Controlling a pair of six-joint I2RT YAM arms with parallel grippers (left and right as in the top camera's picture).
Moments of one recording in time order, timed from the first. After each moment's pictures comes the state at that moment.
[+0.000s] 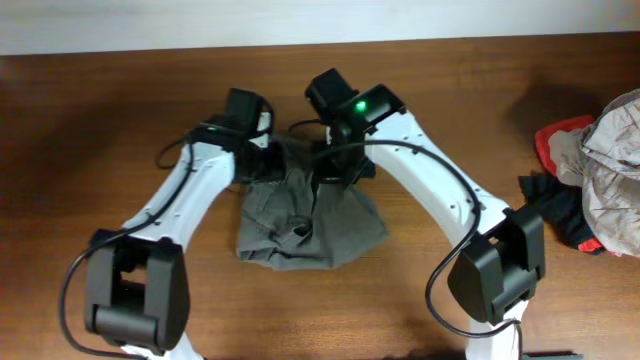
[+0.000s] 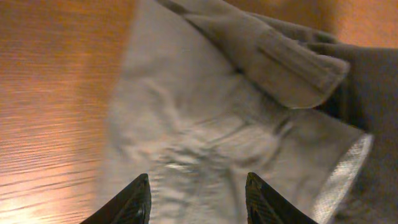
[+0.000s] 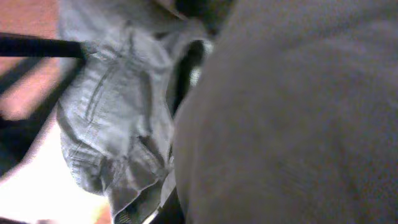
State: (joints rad) left arm -0.25 1.85 1.38 -0.76 0.16 -0.30; right arm 0.54 2.01 1.88 -1.27 -0.15 0.51
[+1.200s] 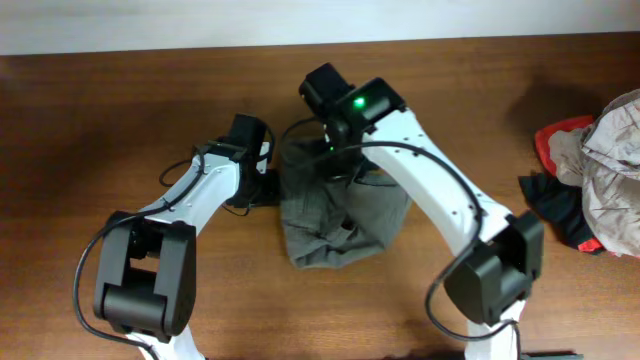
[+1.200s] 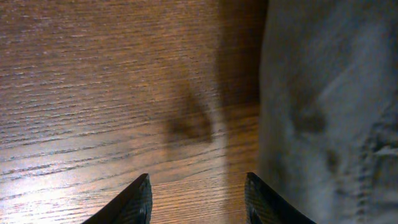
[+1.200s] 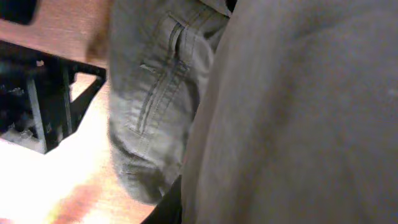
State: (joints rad) left arm -0.27 1.91 1.25 -0.72 0.11 -0.25; right arm 0.59 2.03 1.98 -1.37 -0.03 0.42
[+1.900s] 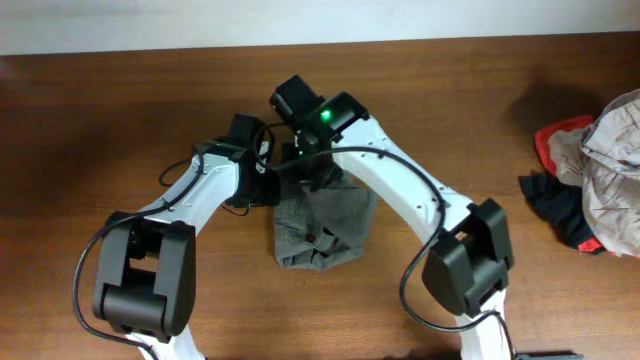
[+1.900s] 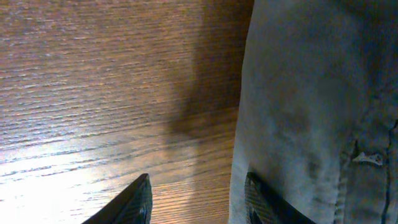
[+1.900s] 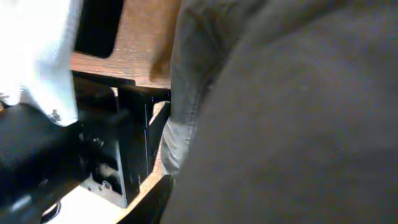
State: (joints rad) left arm -0.27 1.91 1.25 -0.71 0.12 -0.25; right arm 0.66 2.13 1.98 -1.19 -0.16 0.60
